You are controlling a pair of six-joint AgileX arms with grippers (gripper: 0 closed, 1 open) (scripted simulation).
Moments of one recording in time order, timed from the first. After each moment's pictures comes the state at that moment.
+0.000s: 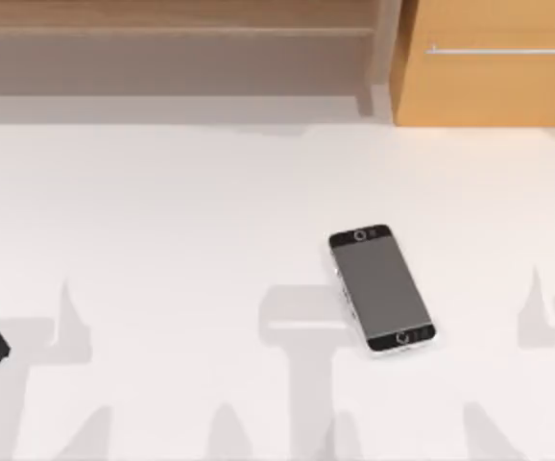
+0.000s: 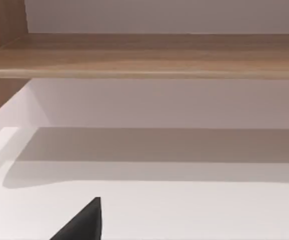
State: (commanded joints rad) left arm 0.00 0.00 0.00 0.00 0.00 0.00; right arm 0.10 0.20 0.21 -0.10 0.04 0.04
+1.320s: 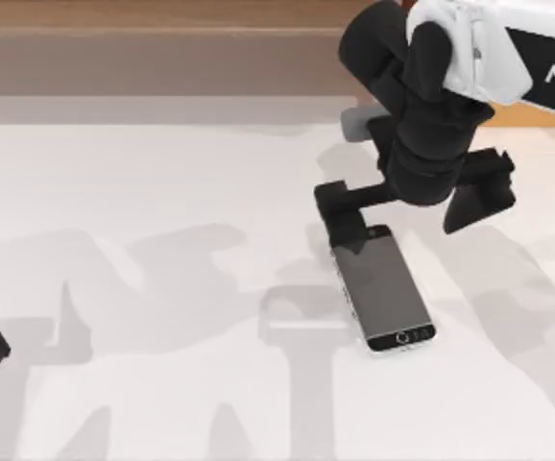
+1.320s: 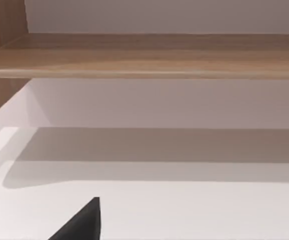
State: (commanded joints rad) left arm 0.00 0.00 0.00 0.00 0.00 0.00; right arm 0.56 2.05 1.67 -1.11 0.03 0.31
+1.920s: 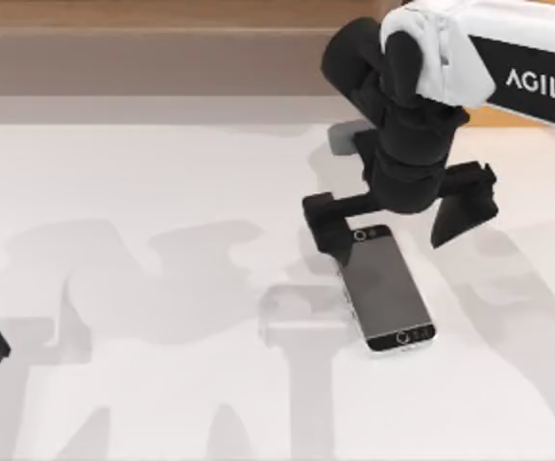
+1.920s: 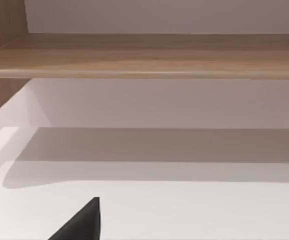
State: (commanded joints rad) left arm 0.00 0.00 0.00 0.00 0.00 0.00; right arm 0.56 2.15 1.73 -1.15 0.00 0.33
